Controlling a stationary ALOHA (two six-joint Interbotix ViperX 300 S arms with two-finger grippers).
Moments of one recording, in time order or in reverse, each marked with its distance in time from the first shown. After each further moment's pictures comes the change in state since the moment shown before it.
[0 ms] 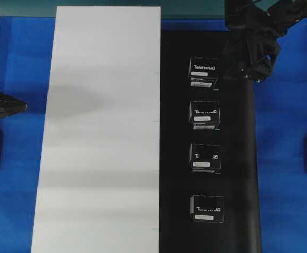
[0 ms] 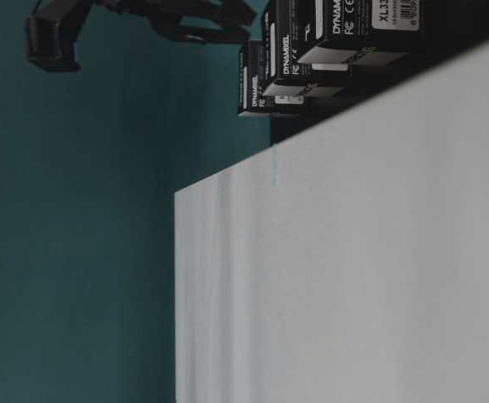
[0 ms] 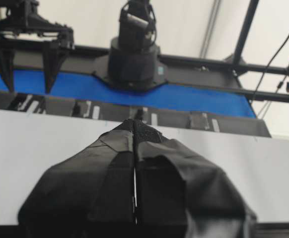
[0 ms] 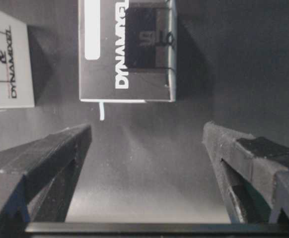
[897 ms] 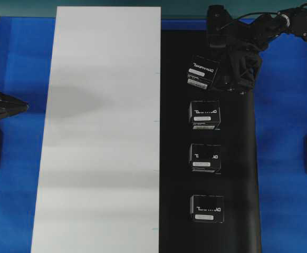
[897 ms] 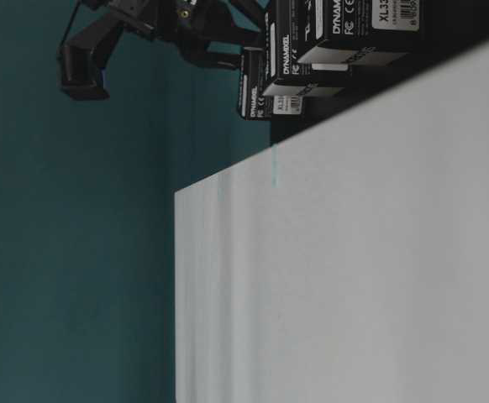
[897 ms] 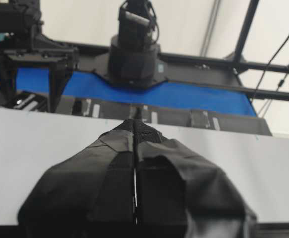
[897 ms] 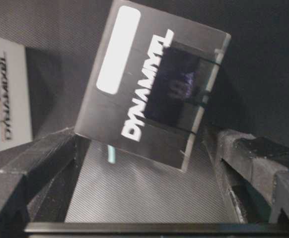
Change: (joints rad) left arm 0.000 0.005 0.002 0.000 0.000 -0.002; right arm 0.104 0.081 0.003 0.011 -0.123 0.009
